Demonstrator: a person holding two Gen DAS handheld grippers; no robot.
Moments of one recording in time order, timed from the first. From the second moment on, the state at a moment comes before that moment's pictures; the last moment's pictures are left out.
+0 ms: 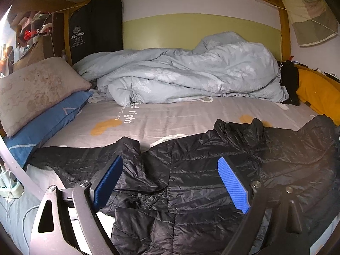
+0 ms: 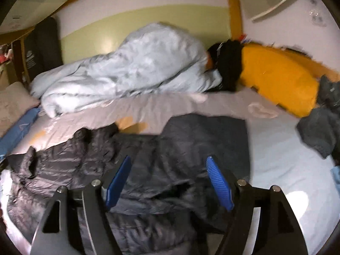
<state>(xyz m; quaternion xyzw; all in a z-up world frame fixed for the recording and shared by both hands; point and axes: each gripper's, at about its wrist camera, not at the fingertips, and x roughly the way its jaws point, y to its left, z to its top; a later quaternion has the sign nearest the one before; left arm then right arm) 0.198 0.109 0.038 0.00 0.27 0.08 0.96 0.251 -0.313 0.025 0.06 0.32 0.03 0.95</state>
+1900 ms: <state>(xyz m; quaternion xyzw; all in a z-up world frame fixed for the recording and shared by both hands) 0.253 0.079 -0.023 -0.16 0.43 -0.09 0.88 0.242 -0.226 0.015 0.08 0.36 0.10 0.93</state>
